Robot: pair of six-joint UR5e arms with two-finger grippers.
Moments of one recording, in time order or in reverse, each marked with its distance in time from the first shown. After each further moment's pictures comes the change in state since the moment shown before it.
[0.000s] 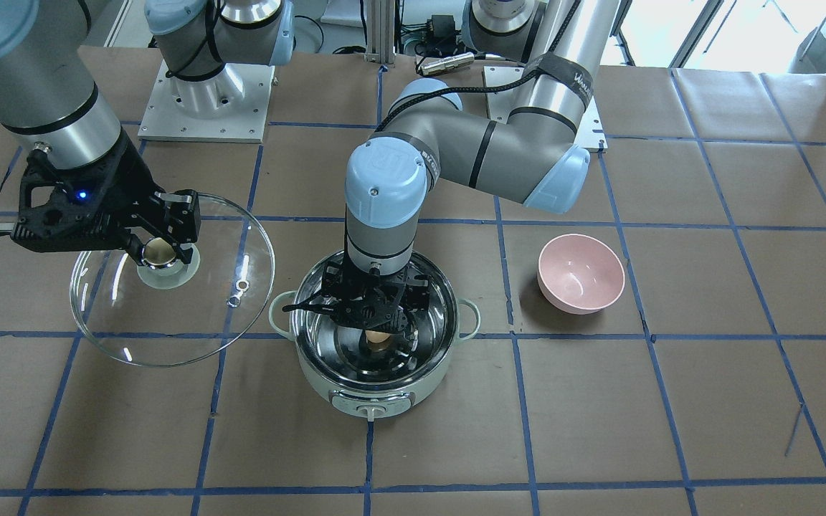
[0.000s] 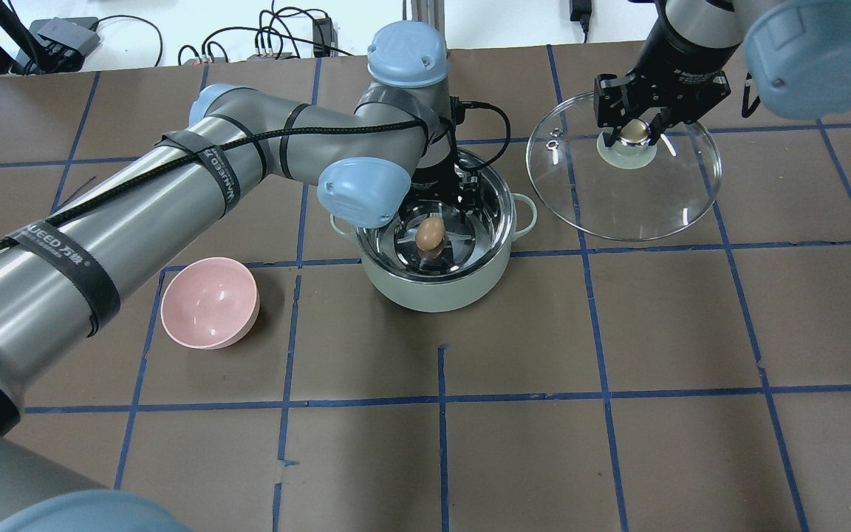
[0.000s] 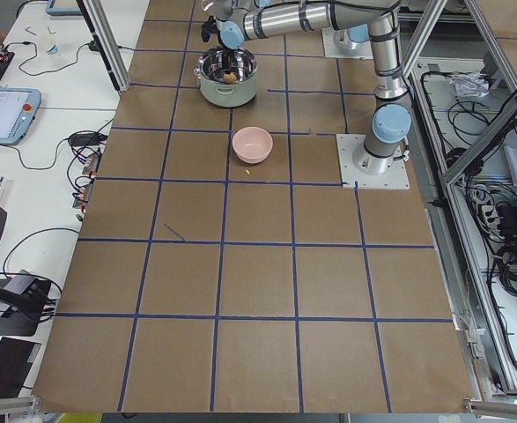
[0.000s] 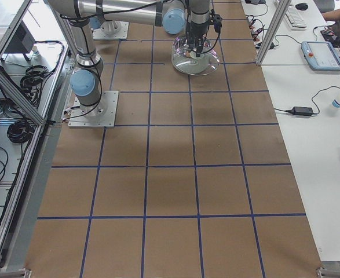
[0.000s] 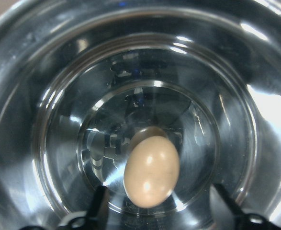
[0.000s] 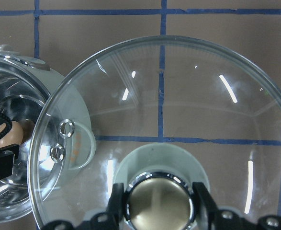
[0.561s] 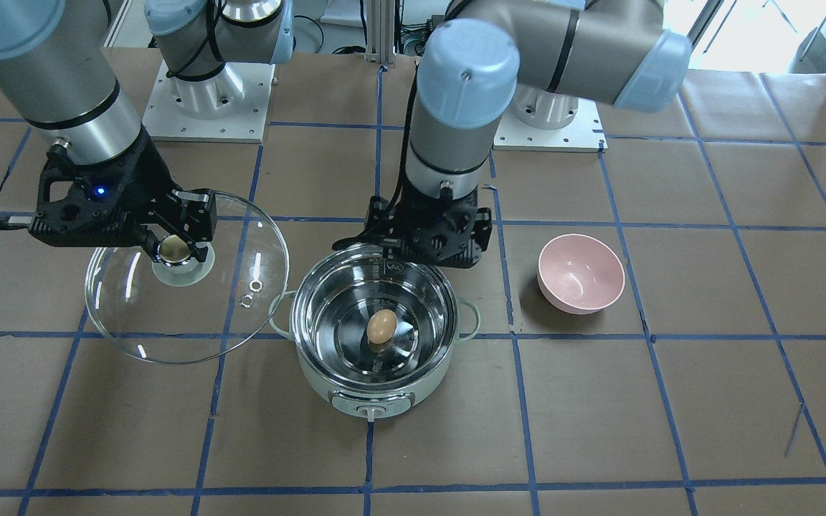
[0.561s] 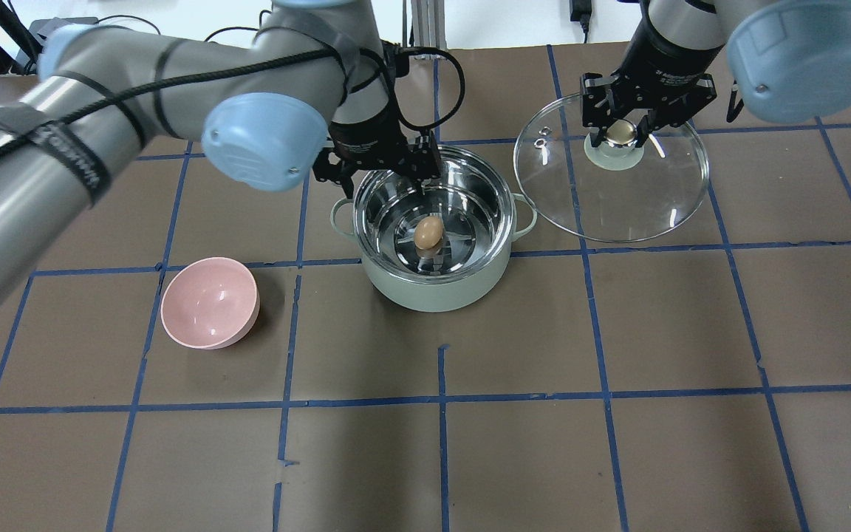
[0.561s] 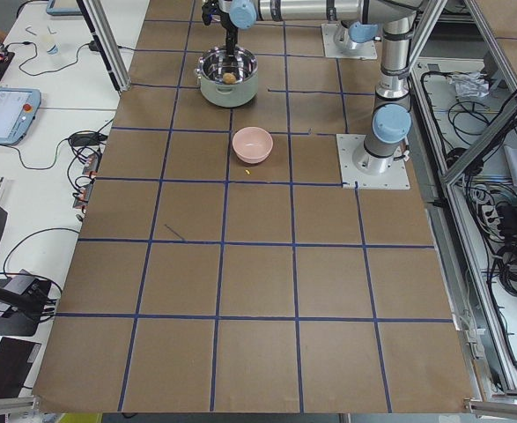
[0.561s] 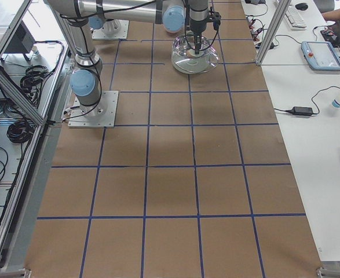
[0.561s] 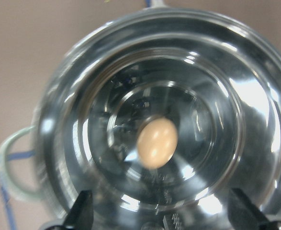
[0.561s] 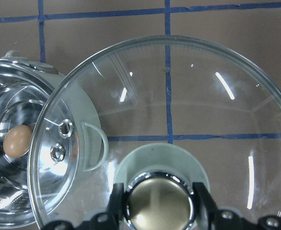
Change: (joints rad) left arm 0.107 0.238 0.008 -0.259 -0.032 0.042; right arm 0.046 0.002 -0.003 -0.004 -0.006 0.098
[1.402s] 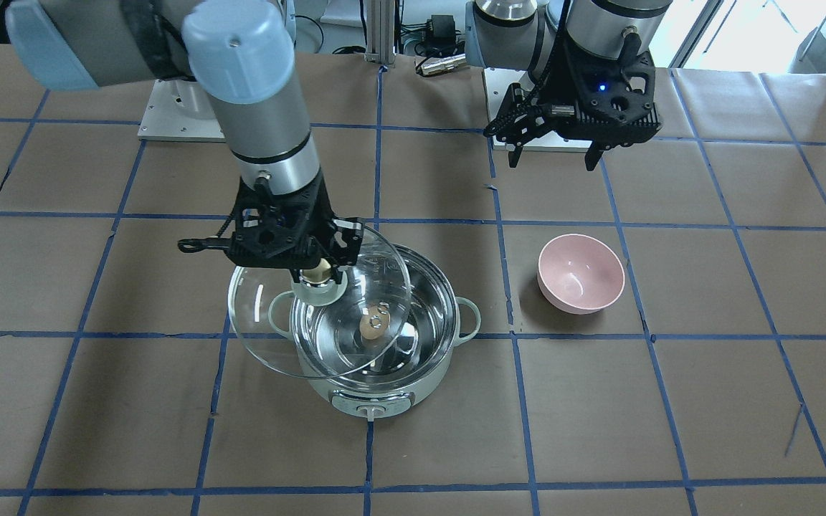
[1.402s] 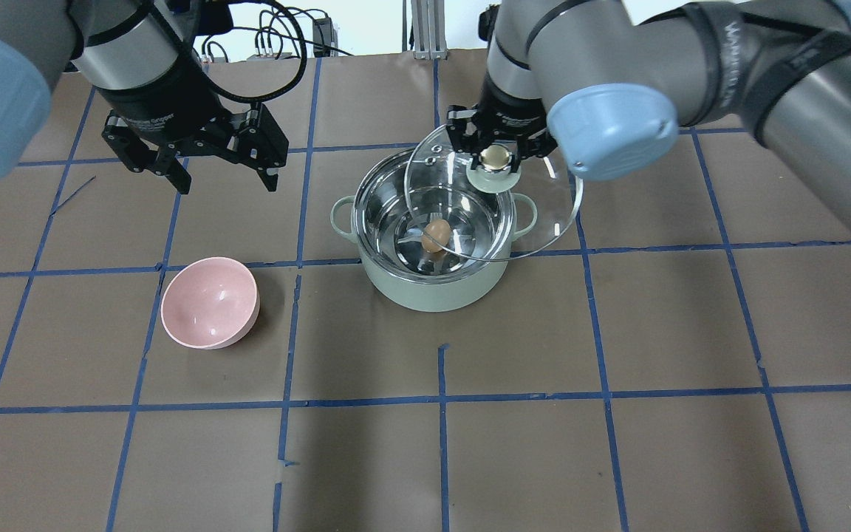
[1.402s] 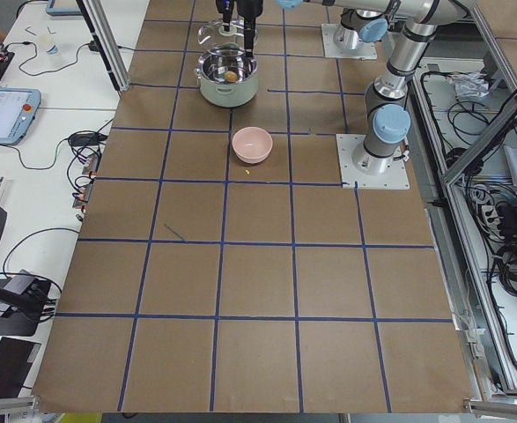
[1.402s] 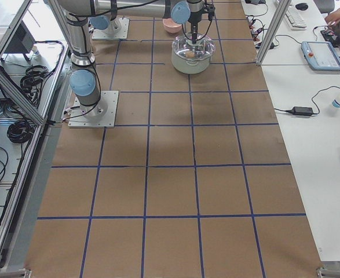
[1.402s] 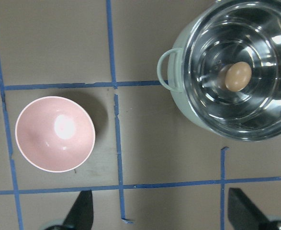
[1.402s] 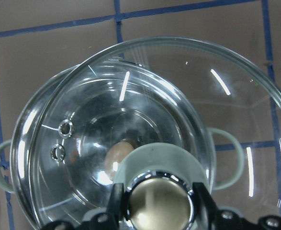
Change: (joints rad) left arm 0.196 0.246 -0.029 -0.226 0.093 0.165; right arm 0.278 0.143 -0.005 -0.222 -0.007 0.353
